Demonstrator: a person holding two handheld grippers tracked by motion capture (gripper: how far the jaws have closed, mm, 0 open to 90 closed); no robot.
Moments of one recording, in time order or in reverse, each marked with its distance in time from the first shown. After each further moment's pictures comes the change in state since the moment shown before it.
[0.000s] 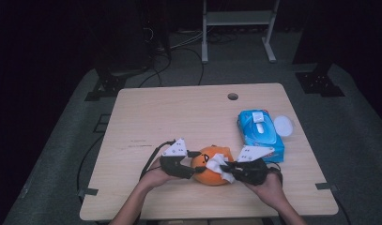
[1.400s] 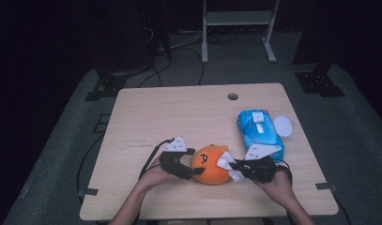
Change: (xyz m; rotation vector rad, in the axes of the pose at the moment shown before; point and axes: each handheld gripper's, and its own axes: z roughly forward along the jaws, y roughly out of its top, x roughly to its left) left arm 0.009 -0.005 0.003 0.073 0.021 -0.105; right arm -0.019 -0.013 -0.011 0.056 -0.067 -0.013
